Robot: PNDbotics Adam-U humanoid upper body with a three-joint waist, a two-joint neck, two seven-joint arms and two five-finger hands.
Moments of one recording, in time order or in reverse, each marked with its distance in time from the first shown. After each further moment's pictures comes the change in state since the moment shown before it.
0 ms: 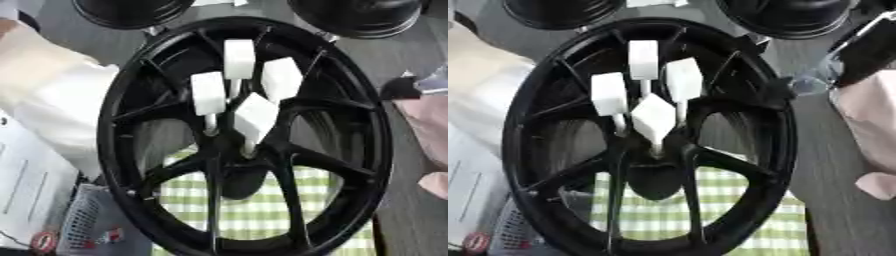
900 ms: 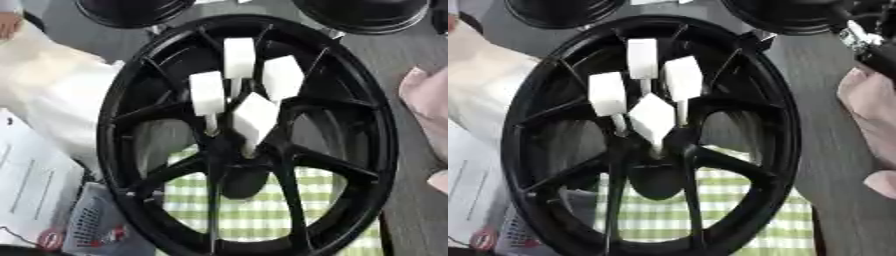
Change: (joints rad) left arm 0.000 -0.015 0.015 -0.005 0.008 0.000 0.020; right arm 0.277 0.145 -0.216 0.041 -0.210 0.322 -0.756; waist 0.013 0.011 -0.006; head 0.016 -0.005
